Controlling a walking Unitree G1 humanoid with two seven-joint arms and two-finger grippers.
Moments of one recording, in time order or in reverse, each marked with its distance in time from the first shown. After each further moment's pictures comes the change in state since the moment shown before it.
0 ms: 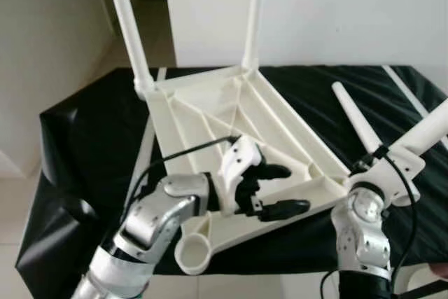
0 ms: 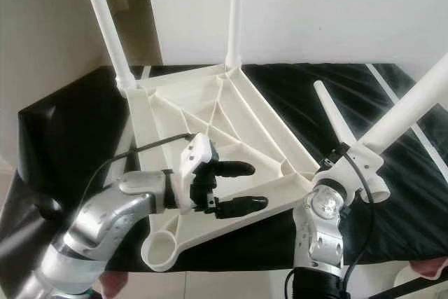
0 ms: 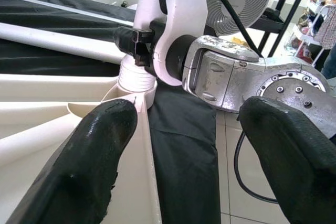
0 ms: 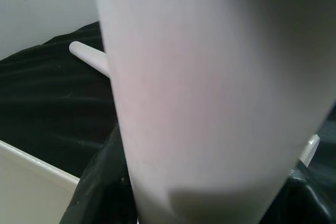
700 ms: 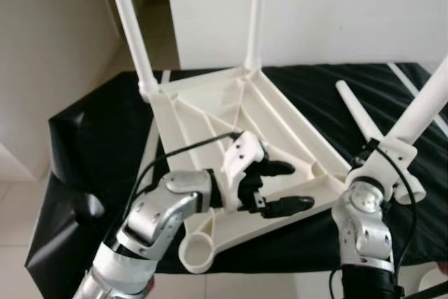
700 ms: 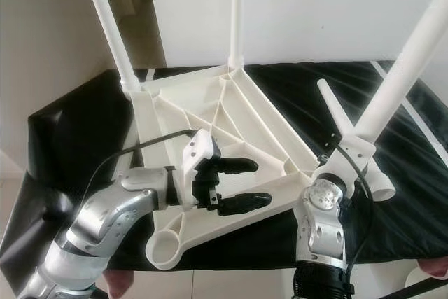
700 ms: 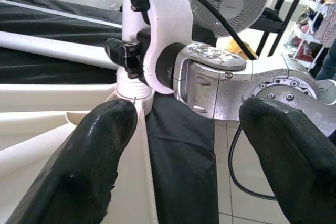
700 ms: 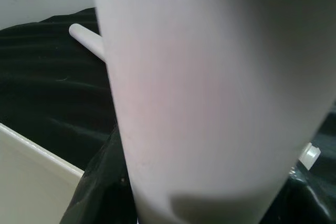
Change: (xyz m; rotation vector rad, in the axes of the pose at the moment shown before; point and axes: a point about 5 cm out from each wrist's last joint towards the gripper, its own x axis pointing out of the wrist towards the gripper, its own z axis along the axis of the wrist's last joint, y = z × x) left arm 0.005 0.001 0.006 0.006 -0.018 -0.015; right arm 0.006 0.006 0.006 -0.135 0.006 -0.013
